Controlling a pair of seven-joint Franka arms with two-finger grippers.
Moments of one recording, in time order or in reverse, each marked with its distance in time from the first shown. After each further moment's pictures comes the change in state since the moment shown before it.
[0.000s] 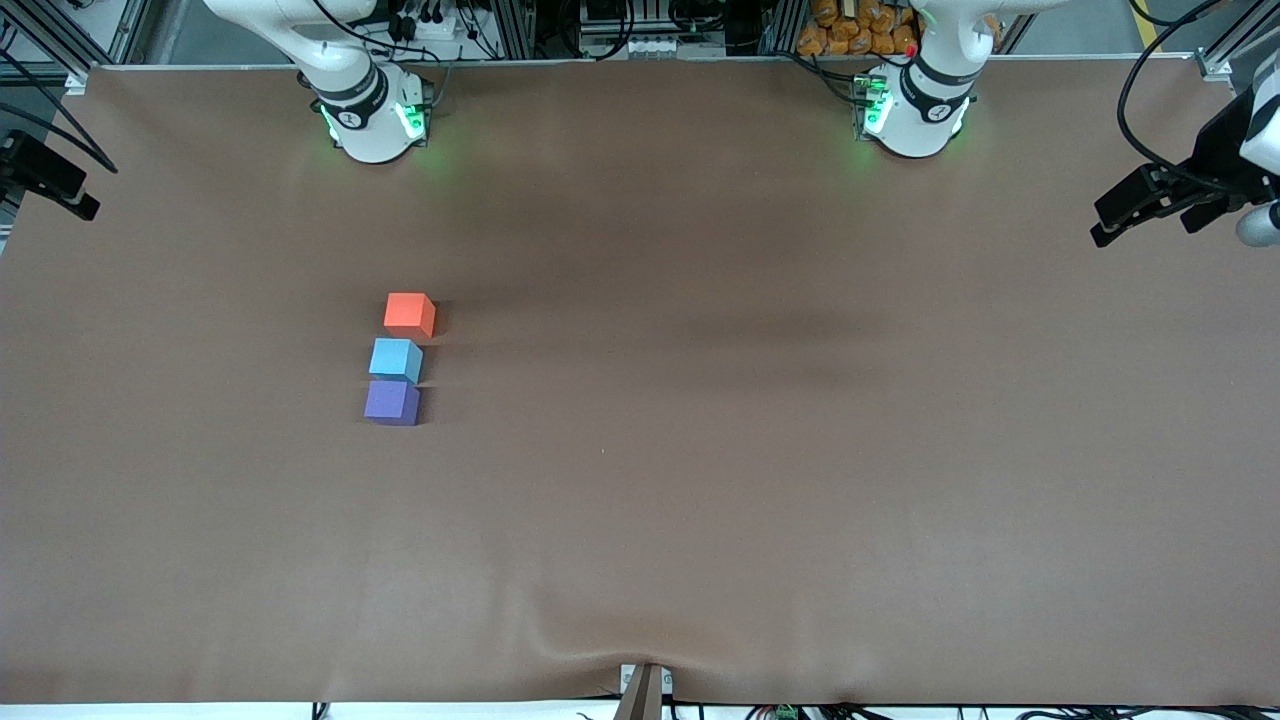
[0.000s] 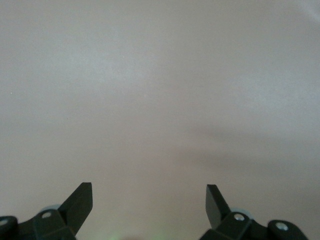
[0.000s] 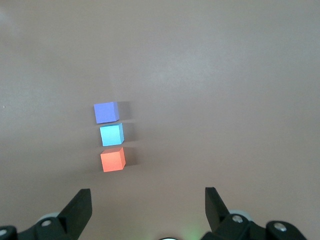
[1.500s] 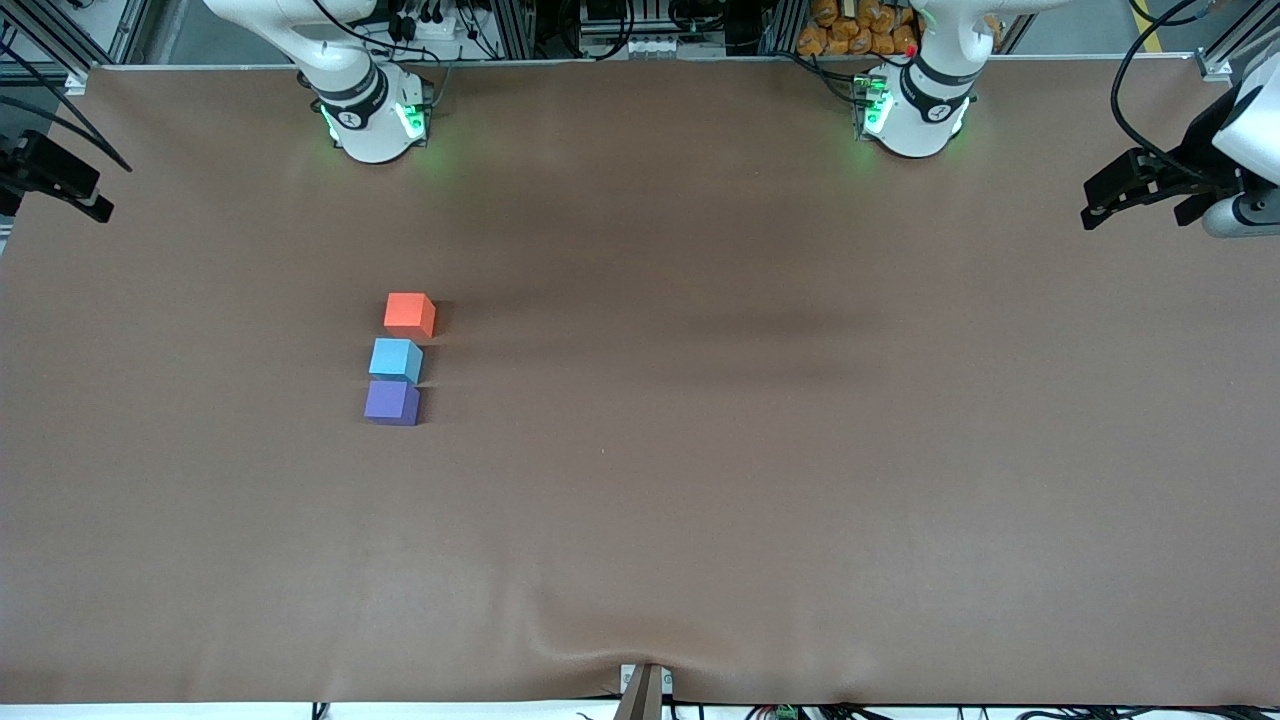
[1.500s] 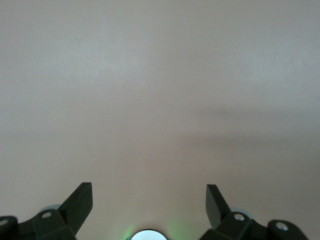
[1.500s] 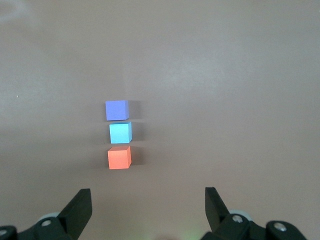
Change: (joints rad) left arm -0.001 0.004 -0.005 0.003 0.000 -0.060 0.121; right arm 0.000 0.006 0.010 0.000 0.036 0.011 -0.076
